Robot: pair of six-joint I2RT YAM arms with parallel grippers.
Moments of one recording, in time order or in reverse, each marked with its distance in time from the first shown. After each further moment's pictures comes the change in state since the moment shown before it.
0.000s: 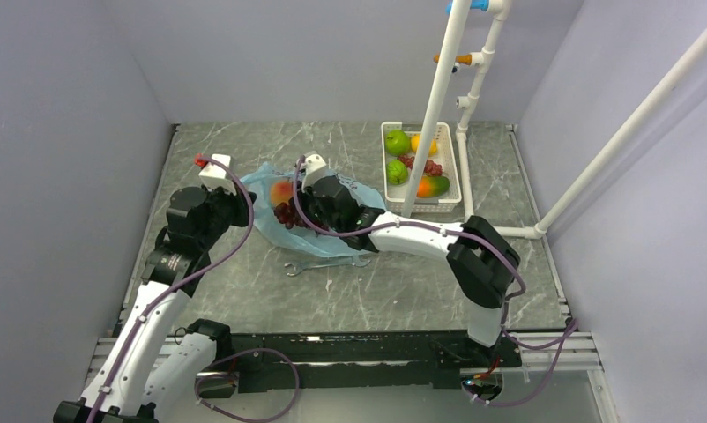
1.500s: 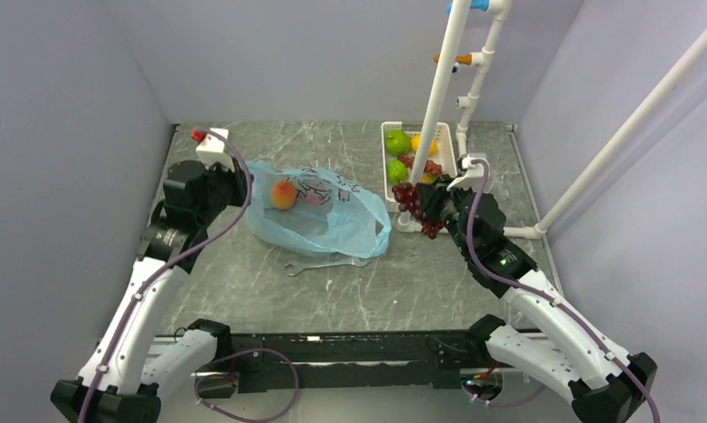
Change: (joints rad) left arm 0.000 0.114 0.155 -0.091 -0.034 -0.011; right arm -0.354 -1.016 -0.466 -0.325 0.120 0.069
